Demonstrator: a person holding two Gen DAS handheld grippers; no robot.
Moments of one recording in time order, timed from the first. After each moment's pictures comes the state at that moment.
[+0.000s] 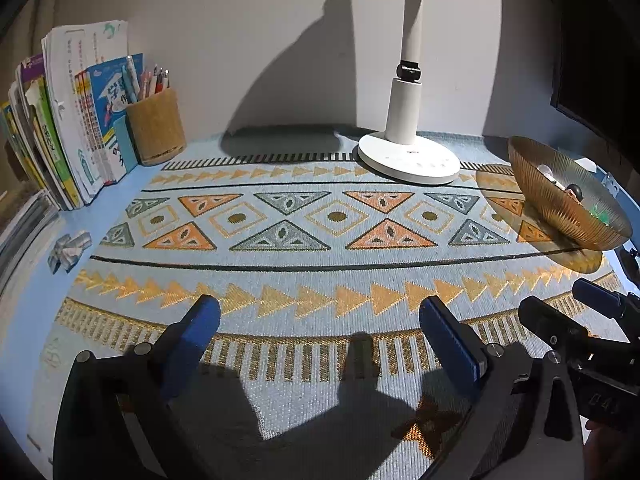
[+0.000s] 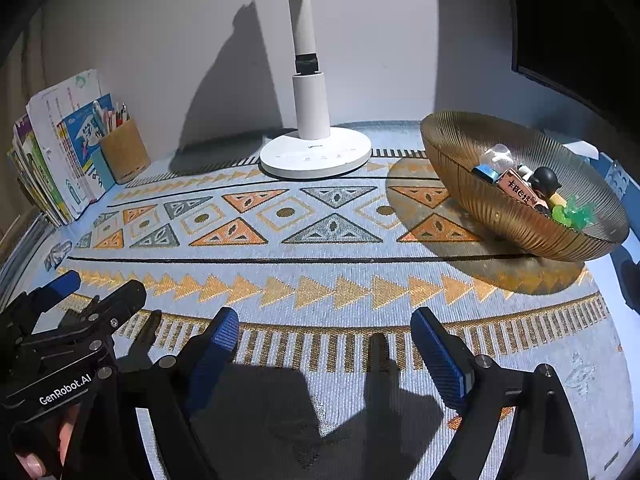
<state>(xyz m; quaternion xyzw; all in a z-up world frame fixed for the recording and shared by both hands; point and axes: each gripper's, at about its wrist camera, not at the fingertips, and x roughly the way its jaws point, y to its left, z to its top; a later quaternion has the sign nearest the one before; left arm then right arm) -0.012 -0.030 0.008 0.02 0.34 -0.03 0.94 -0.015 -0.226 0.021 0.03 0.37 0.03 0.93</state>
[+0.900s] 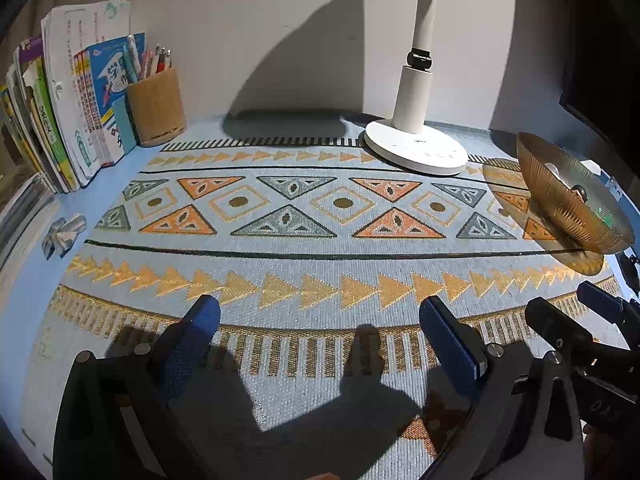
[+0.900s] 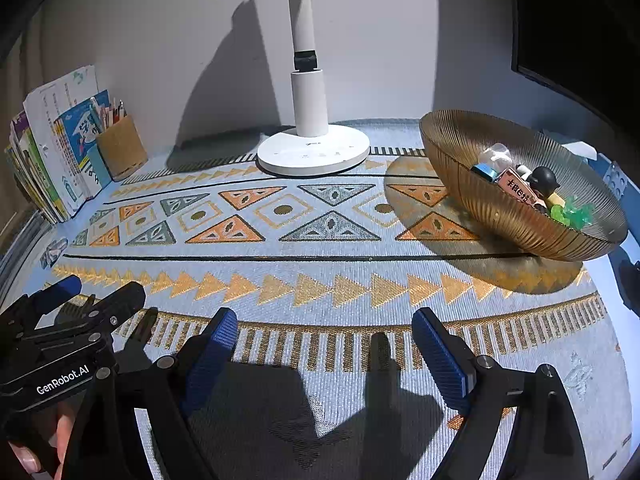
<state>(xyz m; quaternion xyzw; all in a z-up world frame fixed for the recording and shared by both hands) -0.004 -0.023 0.003 0.00 0.37 -0.03 0.93 -0.014 -0.224 0.019 0.02 0.37 0.03 0.93</state>
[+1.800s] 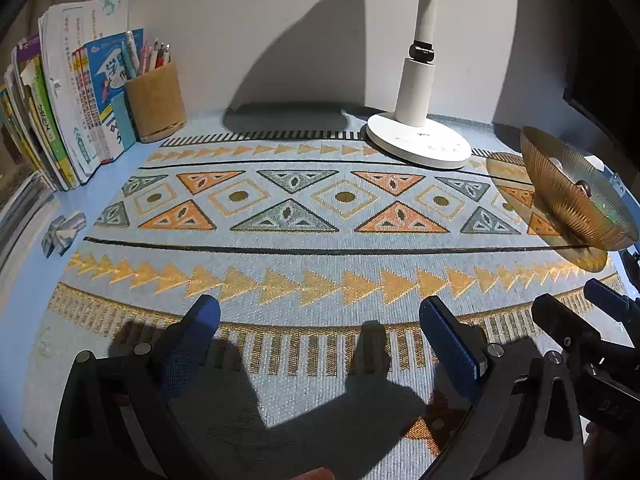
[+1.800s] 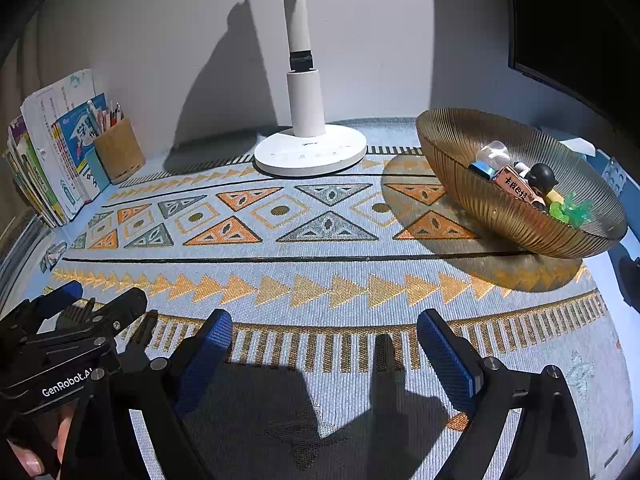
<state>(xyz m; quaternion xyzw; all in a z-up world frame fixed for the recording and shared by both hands) -0.001 -0.023 0.000 0.01 0.38 -0.03 0.93 -0.014 -0.226 0.019 0.03 0.37 0.03 0.93</state>
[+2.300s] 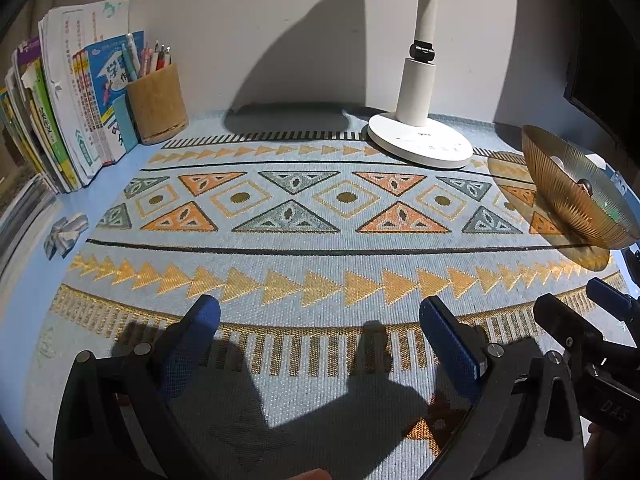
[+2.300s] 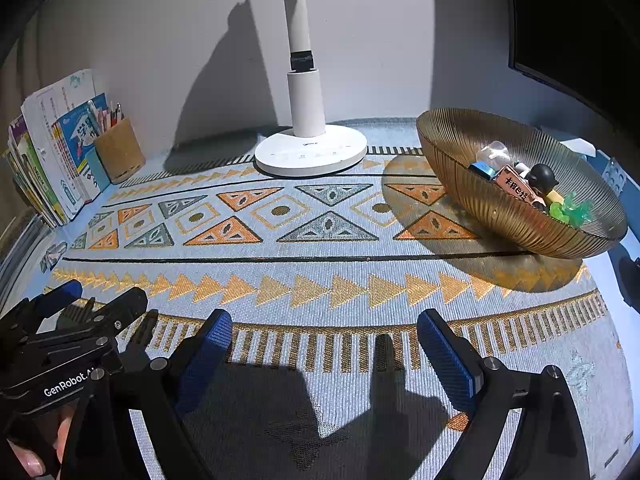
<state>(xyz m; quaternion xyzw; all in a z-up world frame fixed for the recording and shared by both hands) 0.000 -0.024 0.000 0.01 0.37 -0.03 0.93 -0.014 -0.226 0.020 0.03 0.37 0.03 0.93</state>
